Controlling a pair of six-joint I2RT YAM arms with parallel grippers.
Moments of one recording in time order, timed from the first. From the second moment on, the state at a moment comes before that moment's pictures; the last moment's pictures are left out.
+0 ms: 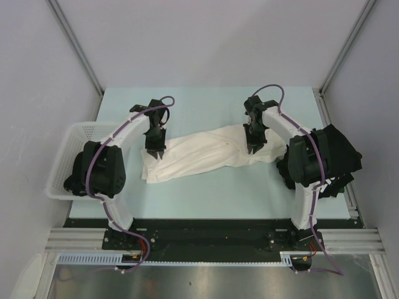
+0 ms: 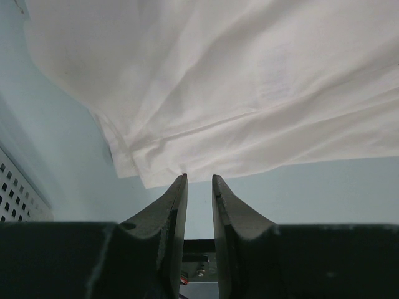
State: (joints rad) left arm -0.28 1.83 1.47 -1.08 -0.02 -0.26; right arm 0.34 2.01 1.63 -1.02 -0.03 0.27
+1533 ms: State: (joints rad) left arm -0.30 1.80 1.45 -1.08 -0.03 -0.30; right arm 0.08 2.16 1.80 -1.02 0.13 0.14
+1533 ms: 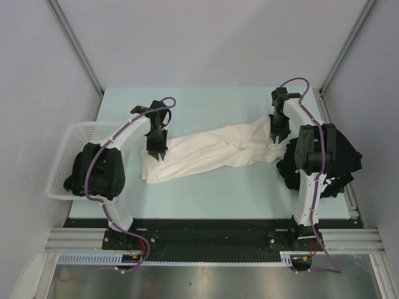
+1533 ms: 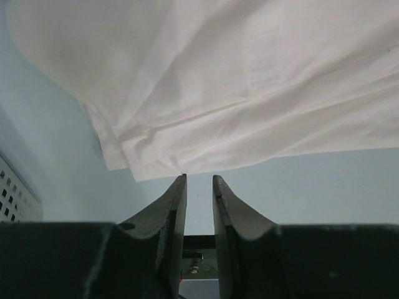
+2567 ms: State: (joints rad) left arm -0.31 1.80 1.44 -1.08 -0.05 -0.31; right arm 0.07 2.33 2.07 -0.97 0.18 0.07
